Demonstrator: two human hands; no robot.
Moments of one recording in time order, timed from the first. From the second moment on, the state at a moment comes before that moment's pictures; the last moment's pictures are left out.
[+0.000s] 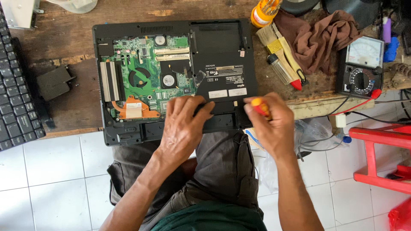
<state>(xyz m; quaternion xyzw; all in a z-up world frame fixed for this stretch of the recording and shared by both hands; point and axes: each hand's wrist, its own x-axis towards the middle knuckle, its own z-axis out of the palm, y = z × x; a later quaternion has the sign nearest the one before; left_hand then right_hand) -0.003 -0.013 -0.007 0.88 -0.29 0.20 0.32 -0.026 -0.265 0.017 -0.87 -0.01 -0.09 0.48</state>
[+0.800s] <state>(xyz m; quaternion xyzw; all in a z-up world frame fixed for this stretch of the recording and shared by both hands) 0.004 -0.024 -0.019 0.87 -0.26 0.23 0.35 -0.005 -0.250 0.021 -0.94 0.12 0.00 0.32</state>
